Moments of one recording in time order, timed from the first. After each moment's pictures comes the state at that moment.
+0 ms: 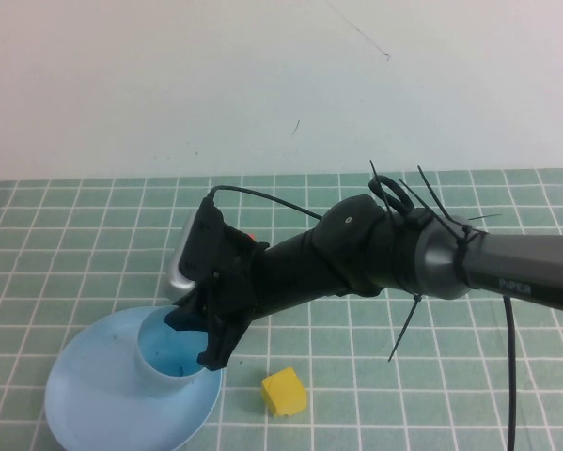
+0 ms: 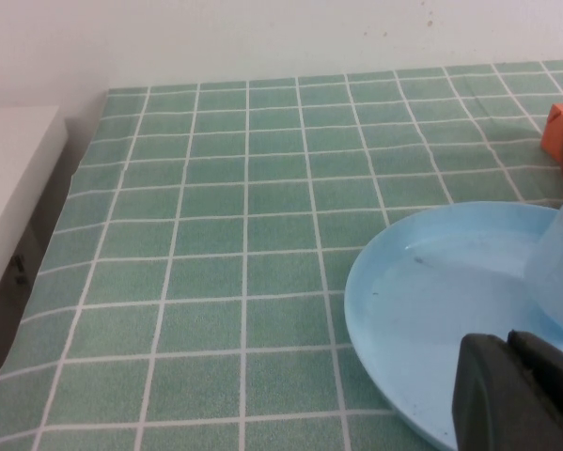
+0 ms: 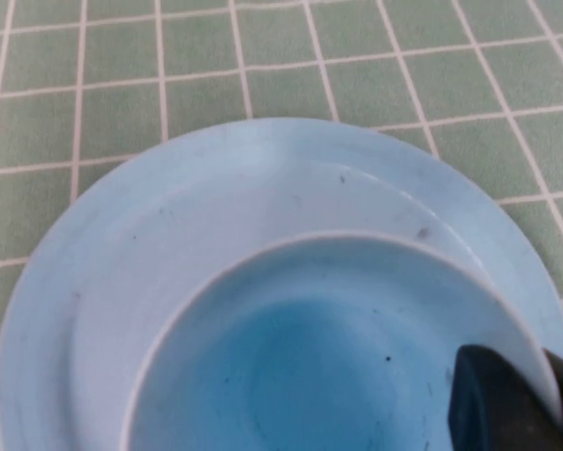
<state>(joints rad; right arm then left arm) 0.75 2.17 -1.52 1.27 0.54 -1.70 -0.01 -0.02 0.02 -0.09 0.38 0.04</state>
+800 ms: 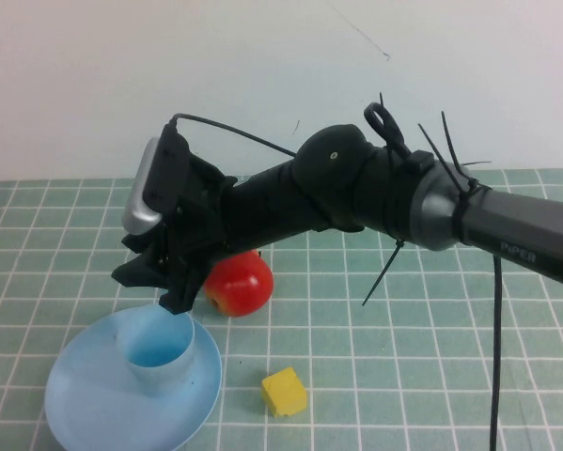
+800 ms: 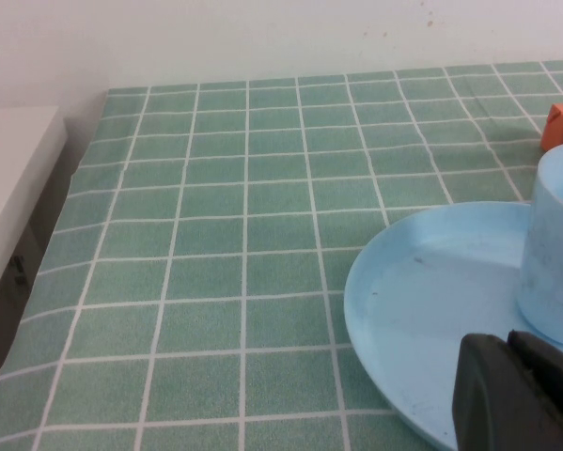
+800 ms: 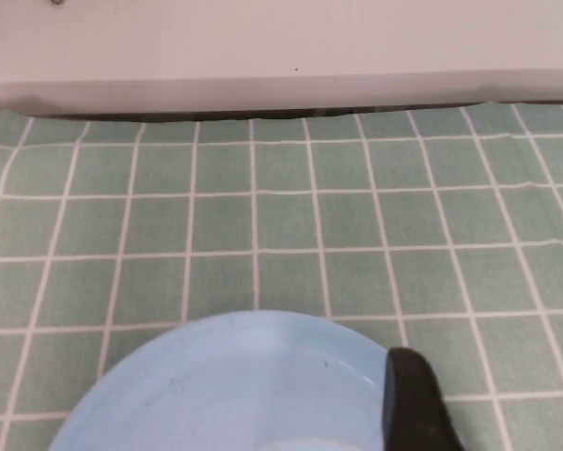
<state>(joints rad) 0.75 2.17 -1.76 1.15 0.66 -1.55 -0.01 -0.02 0.02 -0.09 0.38 0.04</state>
